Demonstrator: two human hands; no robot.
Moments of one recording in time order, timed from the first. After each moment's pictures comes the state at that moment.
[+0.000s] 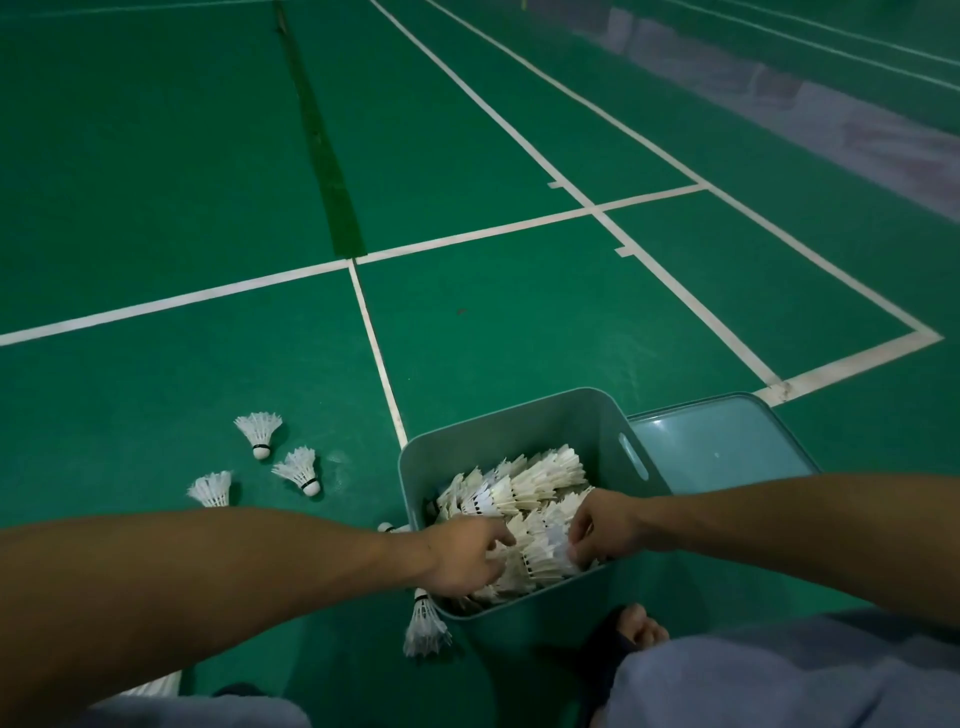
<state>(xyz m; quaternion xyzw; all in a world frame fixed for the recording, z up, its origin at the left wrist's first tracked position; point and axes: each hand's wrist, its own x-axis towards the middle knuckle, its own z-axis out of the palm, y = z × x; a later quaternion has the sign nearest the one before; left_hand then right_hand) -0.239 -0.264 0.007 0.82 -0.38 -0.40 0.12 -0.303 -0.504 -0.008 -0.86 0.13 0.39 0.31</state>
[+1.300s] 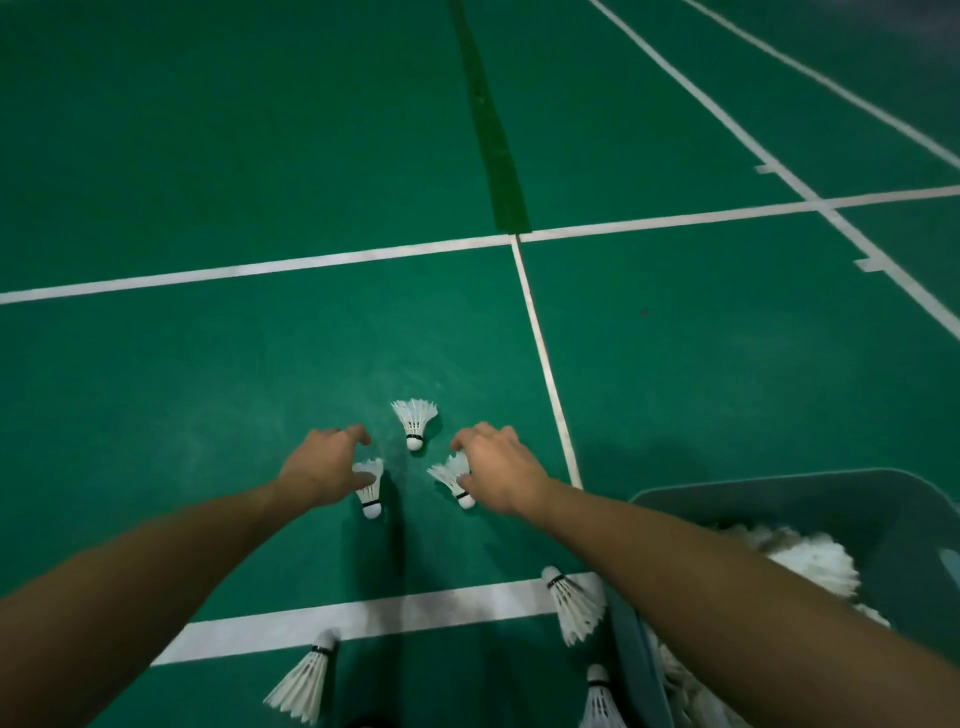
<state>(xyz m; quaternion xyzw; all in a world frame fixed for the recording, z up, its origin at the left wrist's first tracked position) -0.012 0.070 -0.076 0.98 -0.05 -0.21 0.03 -0.057 -0.189 -0.067 -0.96 -0.11 0.17 0.20</state>
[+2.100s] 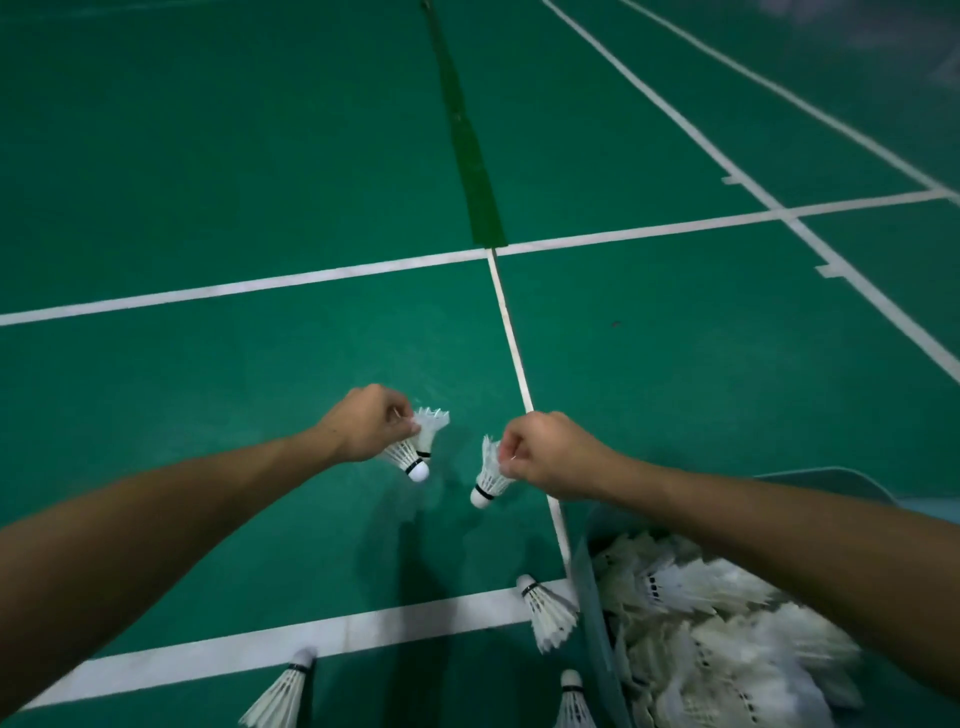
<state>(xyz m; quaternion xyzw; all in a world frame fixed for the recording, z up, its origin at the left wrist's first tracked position) 0.024 -0.016 -0.016 0.96 -0.15 -0.18 0.18 -0.076 -0.285 0.017 -0.94 -0.10 0.18 0.27</state>
